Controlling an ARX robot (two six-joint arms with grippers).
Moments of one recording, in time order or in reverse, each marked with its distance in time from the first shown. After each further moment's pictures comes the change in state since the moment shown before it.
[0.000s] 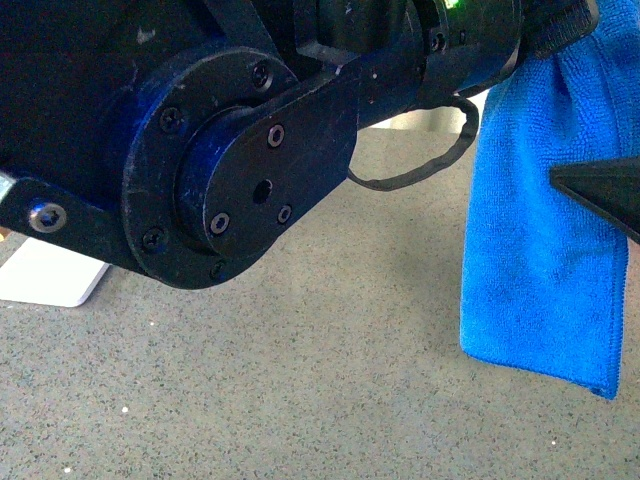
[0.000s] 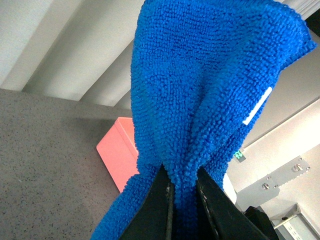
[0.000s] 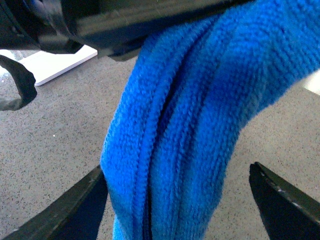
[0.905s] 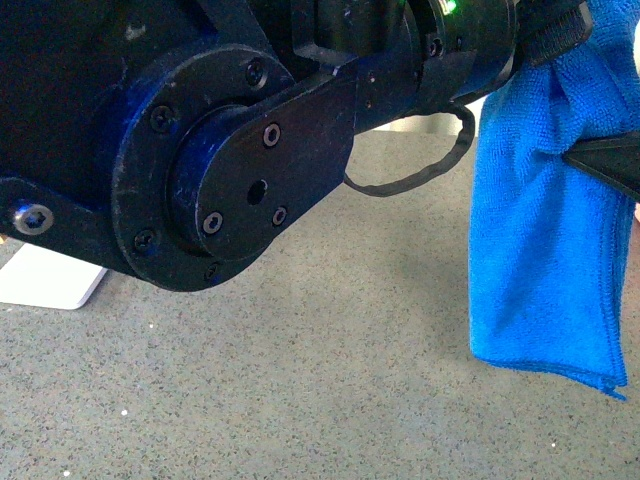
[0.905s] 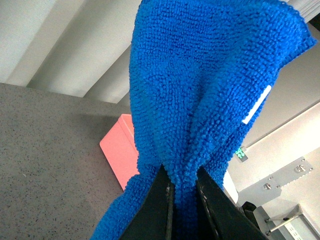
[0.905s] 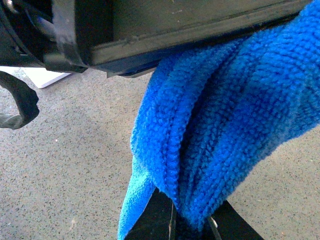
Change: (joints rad) left arm -0.001 -0.010 -0.006 -0.030 -0.007 0.001; right arm 0.005 0.042 0.016 0.038 0.018 0.018
